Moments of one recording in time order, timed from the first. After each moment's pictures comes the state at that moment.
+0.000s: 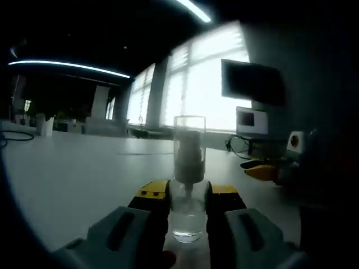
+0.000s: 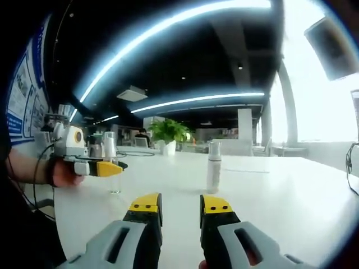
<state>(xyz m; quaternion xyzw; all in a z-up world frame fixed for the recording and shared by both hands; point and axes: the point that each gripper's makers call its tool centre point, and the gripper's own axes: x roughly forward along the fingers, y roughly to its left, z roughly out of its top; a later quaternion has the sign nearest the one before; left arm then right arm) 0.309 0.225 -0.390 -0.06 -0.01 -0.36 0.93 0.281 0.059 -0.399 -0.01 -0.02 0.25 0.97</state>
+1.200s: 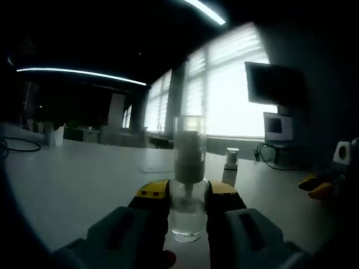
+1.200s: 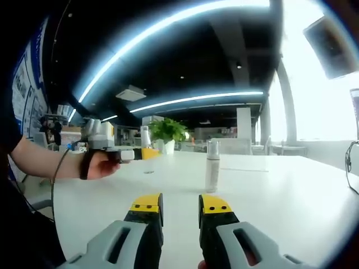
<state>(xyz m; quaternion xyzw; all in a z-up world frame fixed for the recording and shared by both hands) 0.427 0.230 -0.369 -0.06 -0.03 -0.29 0.96 0.284 0.057 -0.400 -0.01 -0.01 0.24 0.97</state>
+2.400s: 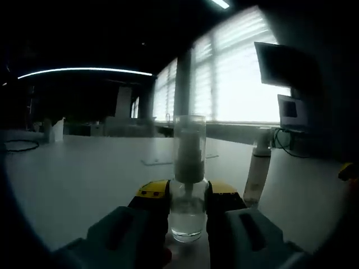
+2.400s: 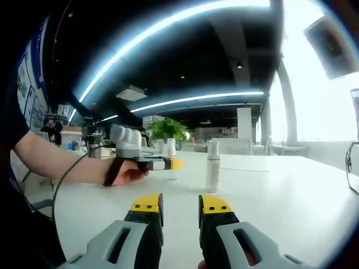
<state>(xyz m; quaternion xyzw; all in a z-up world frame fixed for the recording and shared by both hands) 0.487 0.199 -0.400 -0.02 0.00 -0.26 0.97 0.282 0.059 -0.400 -0.01 -0.01 0.24 0.97</state>
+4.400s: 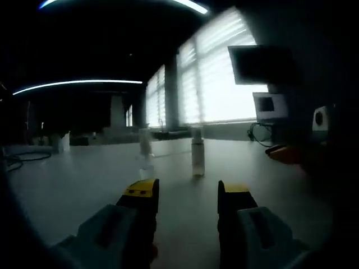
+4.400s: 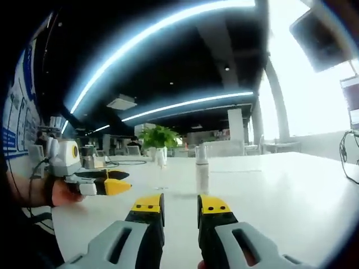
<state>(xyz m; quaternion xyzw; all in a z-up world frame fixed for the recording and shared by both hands) 0.333 0.207 -0.399 0.02 -0.02 -0.29 0.96 0.284 0.043 -0.390 0.03 -0.03 0.21 0.98</state>
